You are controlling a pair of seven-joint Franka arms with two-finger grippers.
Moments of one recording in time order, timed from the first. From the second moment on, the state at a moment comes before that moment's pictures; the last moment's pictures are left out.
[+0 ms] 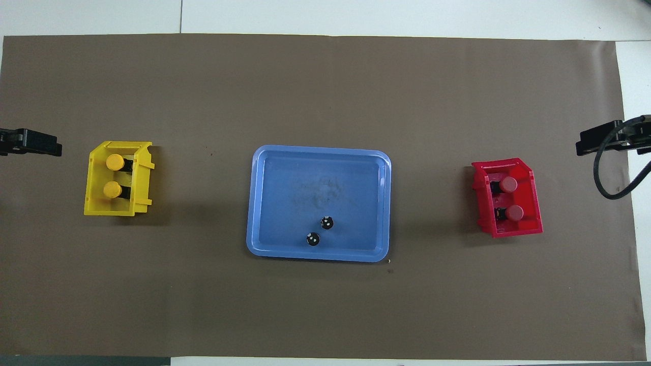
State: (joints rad) left arm -0.03 -0.01 0.06 -1.77 0.02 1.81 0.13; right arm -0.07 0.00 0.01 -1.59 -0.02 1.57 -0.05
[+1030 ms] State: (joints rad) left arm -0.05 -0.01 0.05 -1.77 0.02 1.82 0.13; right arm -0.06 0.00 0.01 -1.60 -0.02 1.59 -0.05
